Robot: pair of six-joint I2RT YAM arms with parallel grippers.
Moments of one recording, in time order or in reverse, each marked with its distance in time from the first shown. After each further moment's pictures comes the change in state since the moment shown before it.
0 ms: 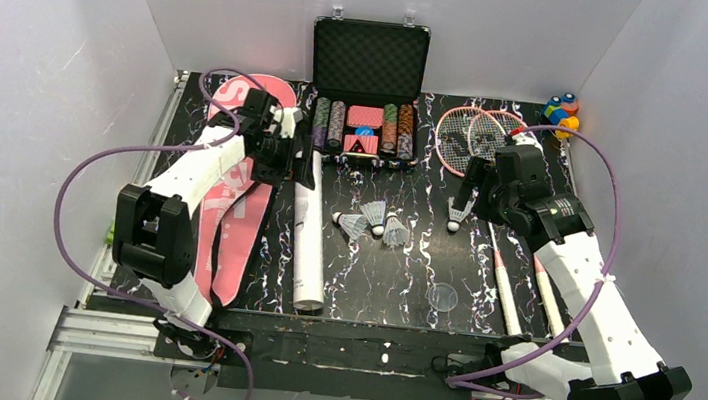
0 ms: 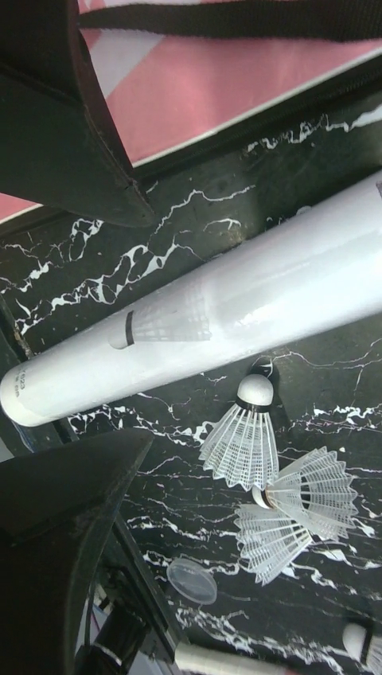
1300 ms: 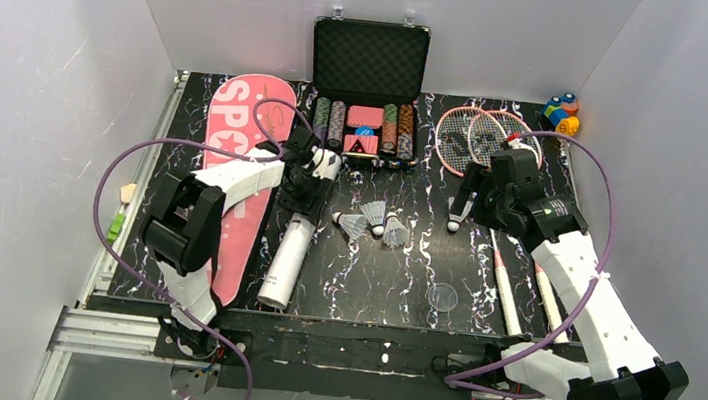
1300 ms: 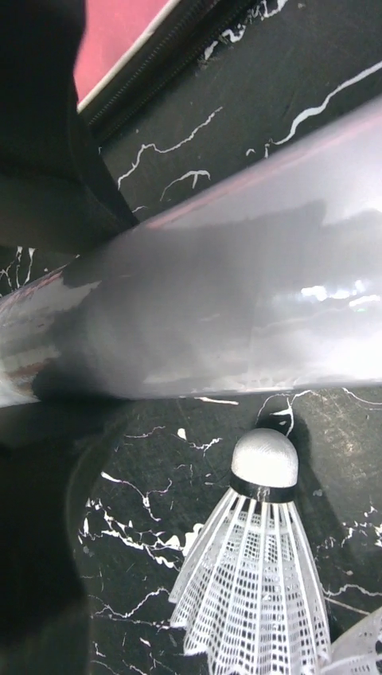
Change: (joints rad) left arm -0.219 0.153 -0.152 0.159 -0.222 0.072; right arm 0.000 0.007 -0.039 -0.005 -0.012 0.028
